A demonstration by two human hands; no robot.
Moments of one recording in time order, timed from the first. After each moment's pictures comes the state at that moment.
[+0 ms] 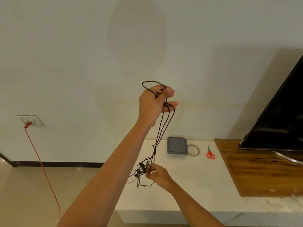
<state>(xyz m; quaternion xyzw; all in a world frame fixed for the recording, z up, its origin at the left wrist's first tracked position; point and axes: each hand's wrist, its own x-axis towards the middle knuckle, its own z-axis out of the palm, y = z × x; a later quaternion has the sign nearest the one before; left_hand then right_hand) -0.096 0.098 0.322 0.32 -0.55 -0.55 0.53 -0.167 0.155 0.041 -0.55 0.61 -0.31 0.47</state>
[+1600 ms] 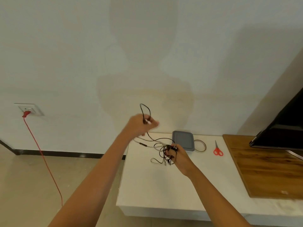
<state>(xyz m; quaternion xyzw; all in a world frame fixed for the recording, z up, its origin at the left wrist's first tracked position) -0.030 0.042 0.205 0.53 -0.73 -0.38 0.22 -0.218 0.111 0.060 -0.30 0.54 -0.50 0.61</state>
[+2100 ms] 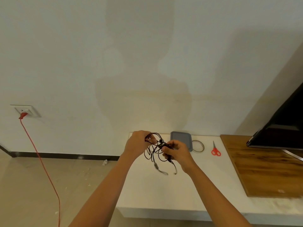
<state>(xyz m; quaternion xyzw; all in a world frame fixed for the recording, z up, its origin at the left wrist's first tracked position) -0.037 0.062 0.144 0.53 -0.77 -0.28 0.22 -0.215 0.120 0.098 -0.40 0.57 -0.49 0.53</state>
